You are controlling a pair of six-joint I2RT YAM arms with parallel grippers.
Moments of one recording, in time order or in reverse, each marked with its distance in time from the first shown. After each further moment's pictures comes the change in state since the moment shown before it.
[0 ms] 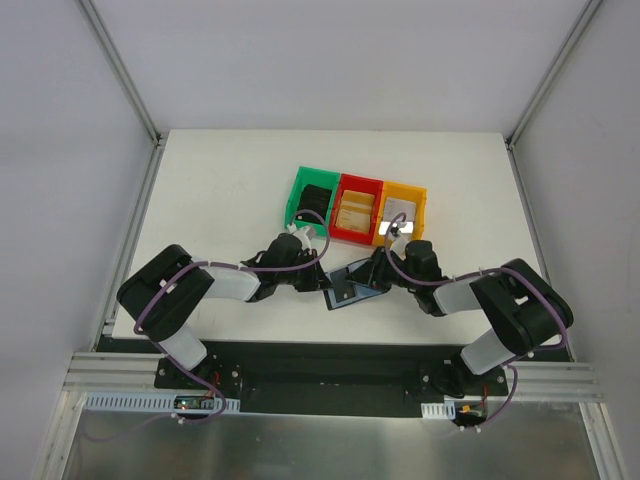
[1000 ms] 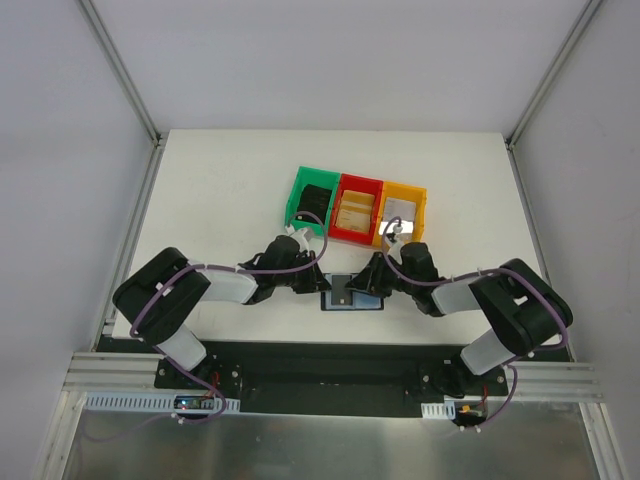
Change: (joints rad) left arm -0.001 -0.030 -0.029 0.005 -0.001 -0.003; right arm 0.024 -0.001 0.013 -0.132 0.027 -0.024
